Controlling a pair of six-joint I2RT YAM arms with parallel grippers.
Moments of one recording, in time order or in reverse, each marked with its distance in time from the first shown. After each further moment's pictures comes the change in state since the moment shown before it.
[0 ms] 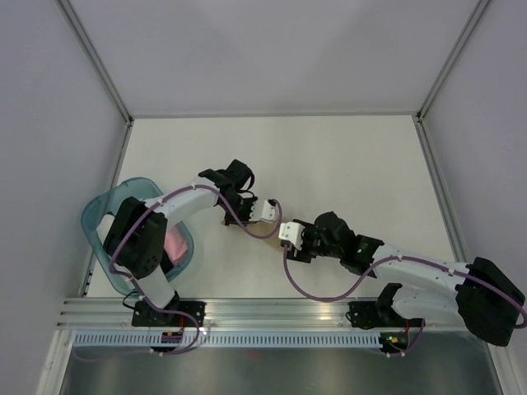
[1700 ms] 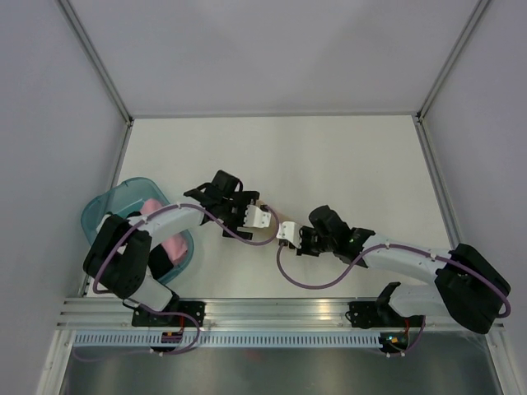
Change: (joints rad) left arm 0.032 -0.201 -0.276 0.384 0.020 0.050; right arm -0.024 0.163 0.056 -0.072 -0.012 -0.106
